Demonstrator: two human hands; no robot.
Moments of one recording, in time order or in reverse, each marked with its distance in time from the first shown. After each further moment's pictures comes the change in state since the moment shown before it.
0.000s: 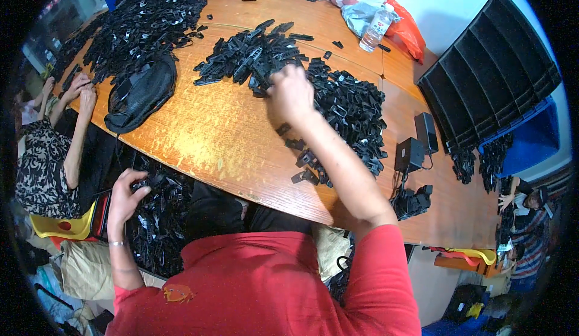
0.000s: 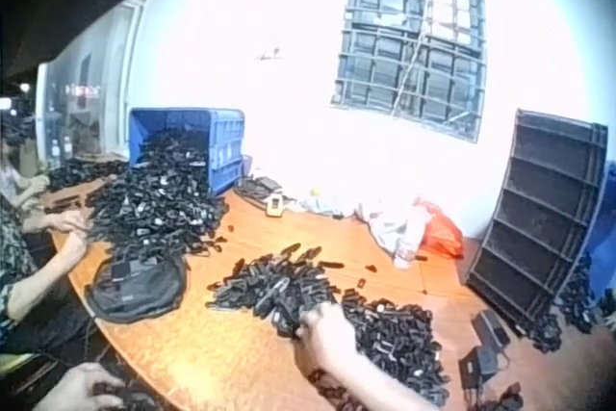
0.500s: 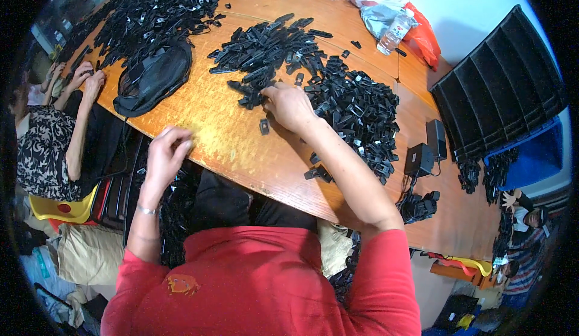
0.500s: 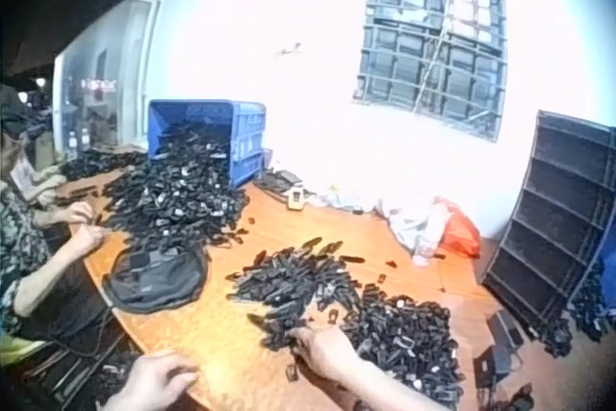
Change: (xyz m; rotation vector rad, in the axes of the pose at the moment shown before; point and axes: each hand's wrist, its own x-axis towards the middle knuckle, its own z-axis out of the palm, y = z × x) left_hand 0.068 0.069 0.068 -0.199 0.201 0.176; right_hand -0.014 -0.024 0.016 0.214 -0.301 -0.225
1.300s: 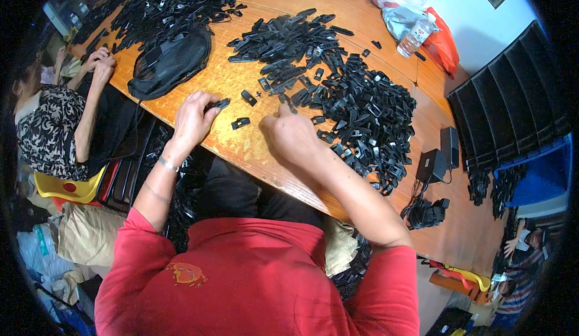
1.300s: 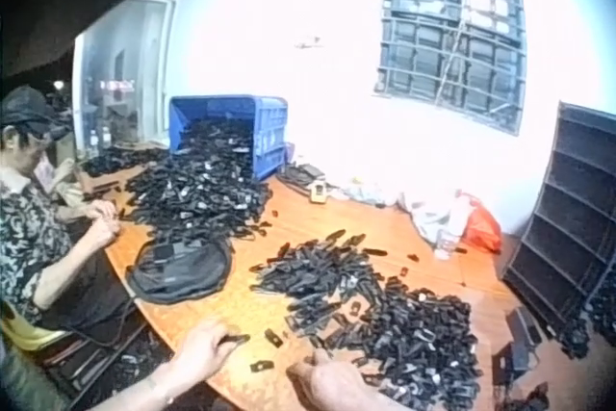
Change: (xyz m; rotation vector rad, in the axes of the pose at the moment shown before) left_hand 0.045 -0.023 0.036 0.278 0.025 0.108; right_hand -0.052 -0.081 -0.003 0.017 -0.048 -0.111
